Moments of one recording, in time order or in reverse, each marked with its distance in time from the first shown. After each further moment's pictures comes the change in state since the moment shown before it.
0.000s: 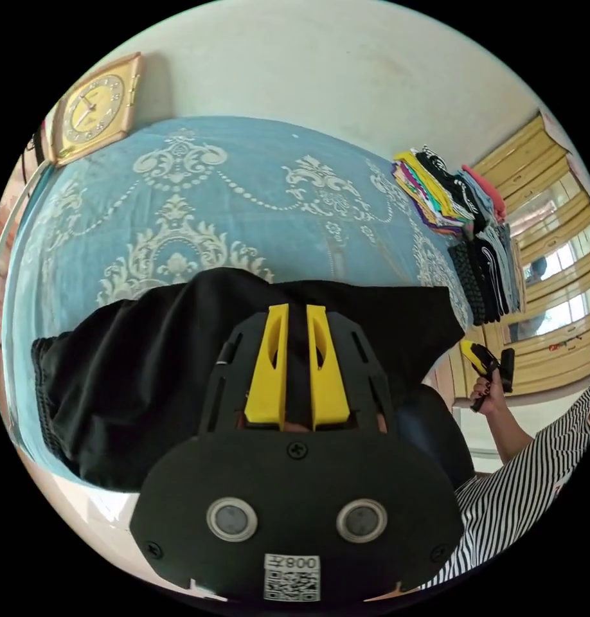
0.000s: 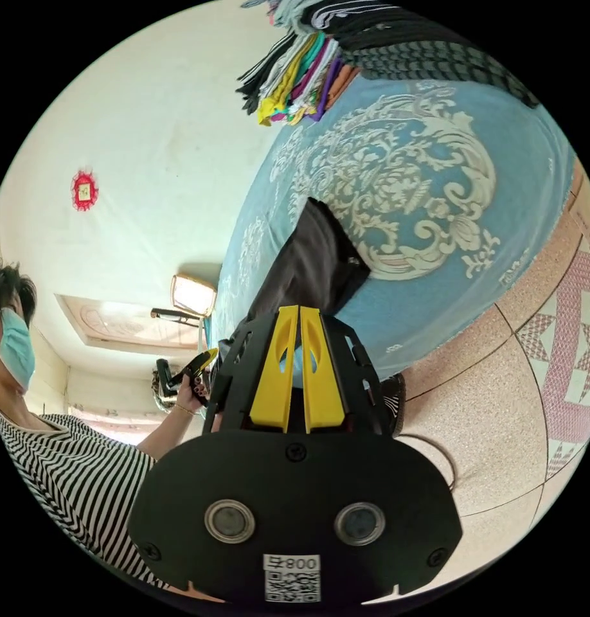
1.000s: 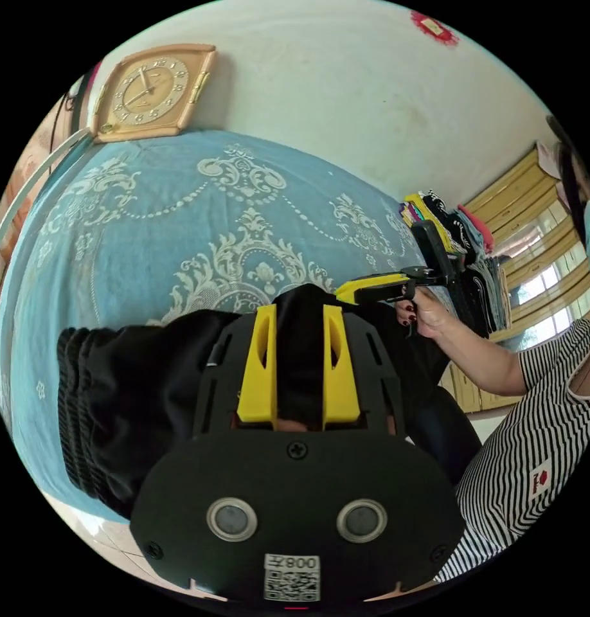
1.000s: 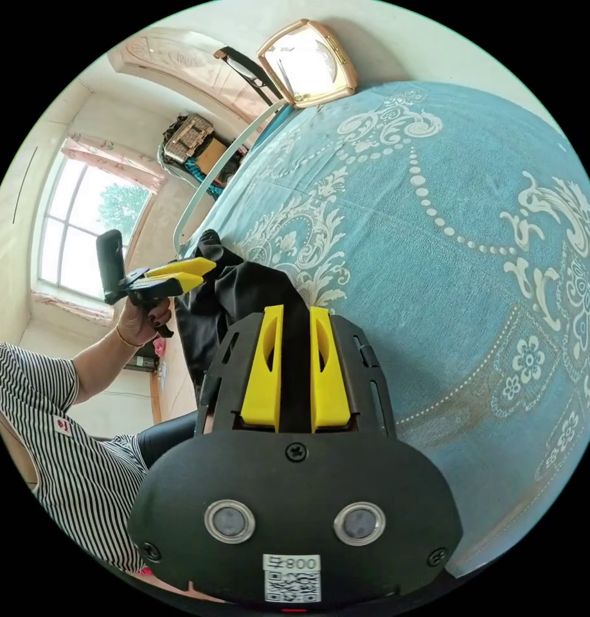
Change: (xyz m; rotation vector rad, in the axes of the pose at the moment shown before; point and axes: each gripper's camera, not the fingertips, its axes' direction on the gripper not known) left arm -0.082 0.024 -0.275 0.121 0.088 -0.034; right arm -0.130 -0.043 0.569 -0.860 0.054 -0.883
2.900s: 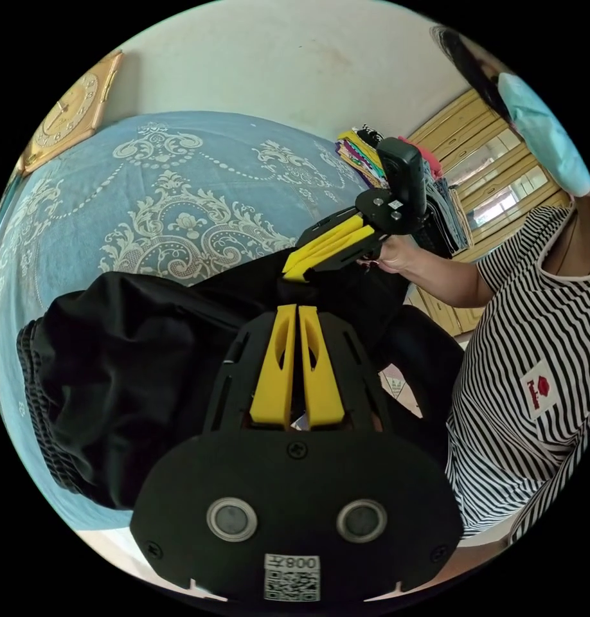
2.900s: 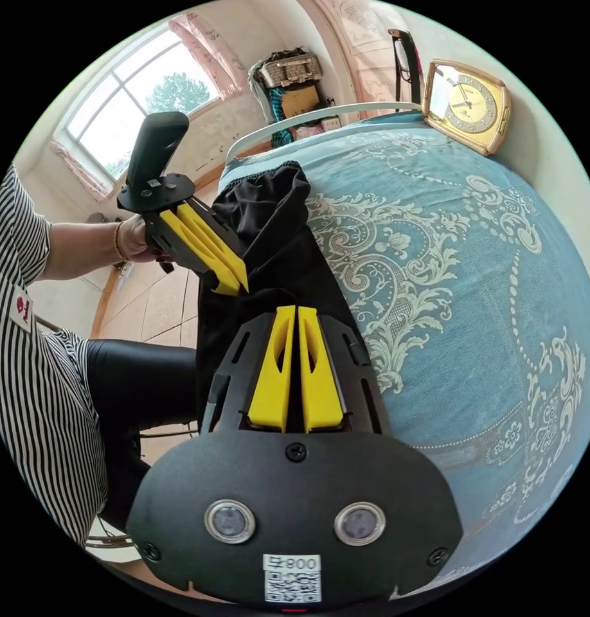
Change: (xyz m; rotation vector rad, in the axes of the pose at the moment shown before) left arm 0.079 0.034 -0.105 -0.164 0.154 0.243; right arm 0.030 -0.035 0.154 -0.113 0.193 -0.509
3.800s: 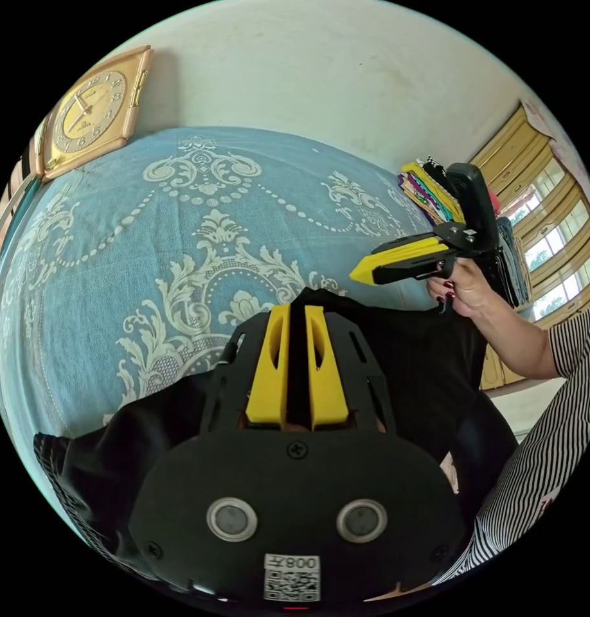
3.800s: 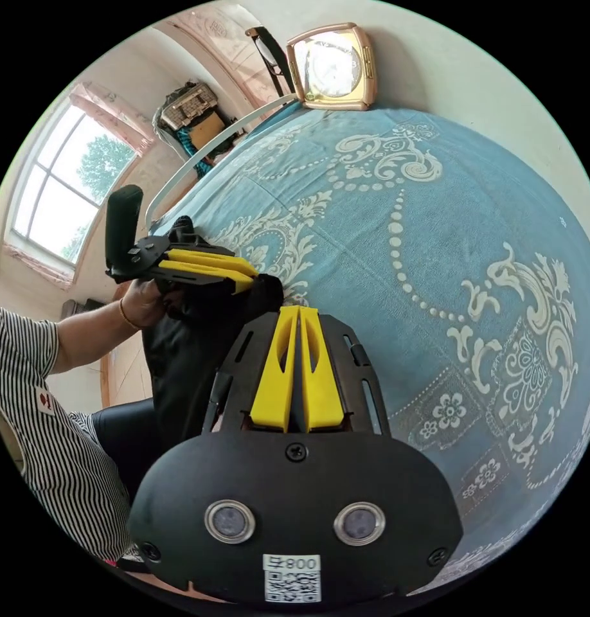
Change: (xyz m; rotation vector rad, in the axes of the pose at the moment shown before) left arm -0.055 -0.099 0.058 0.107 -0.193 -0.106; right arm 0.096 -0.009 -0.047 0.052 0.032 0.359
